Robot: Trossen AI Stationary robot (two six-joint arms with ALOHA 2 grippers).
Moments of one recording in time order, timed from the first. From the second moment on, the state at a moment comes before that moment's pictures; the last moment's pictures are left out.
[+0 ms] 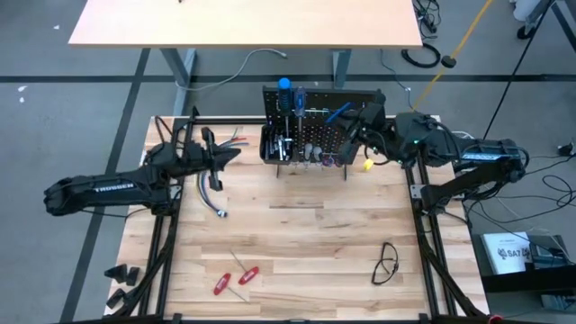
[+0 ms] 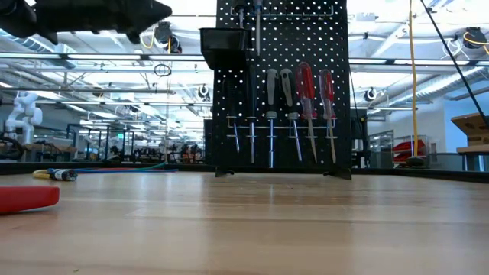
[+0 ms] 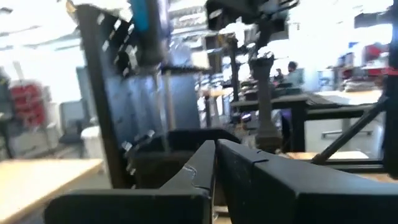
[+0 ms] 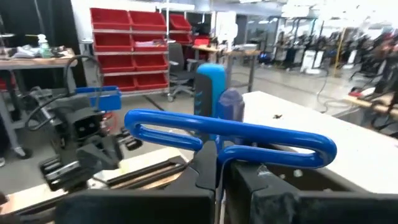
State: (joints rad) left arm 0.32 0.66 0.35 0.53 0.16 0.11; right arm 0.04 1.23 1.45 -0.22 0.62 0.03
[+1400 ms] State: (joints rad) left arm 0.24 0.71 0.35 0.67 0.21 0.12; right arm -0.12 1.36 1.45 -0.23 0.50 0.22
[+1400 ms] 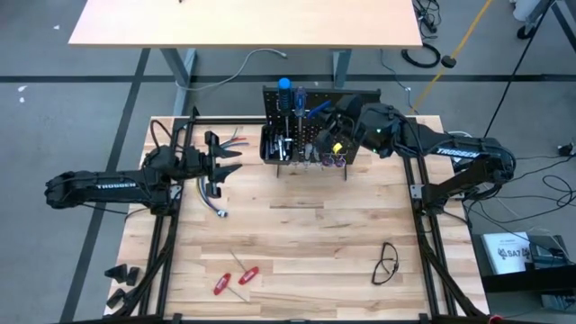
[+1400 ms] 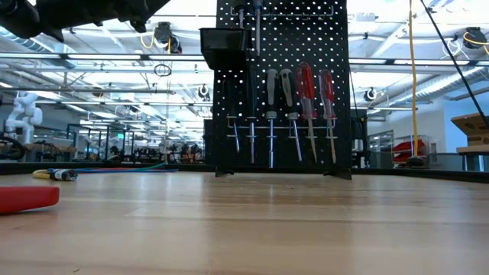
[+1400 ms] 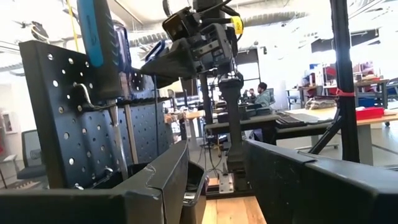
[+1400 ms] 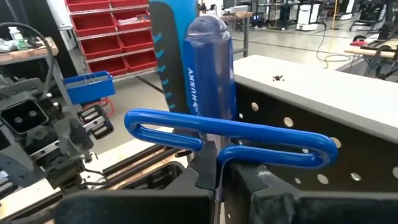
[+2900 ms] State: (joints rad) left arm 0.23 0.71 0.35 0.67 0.24 0.11; right arm -0.14 1.44 1.45 -0.25 0.63 0.32
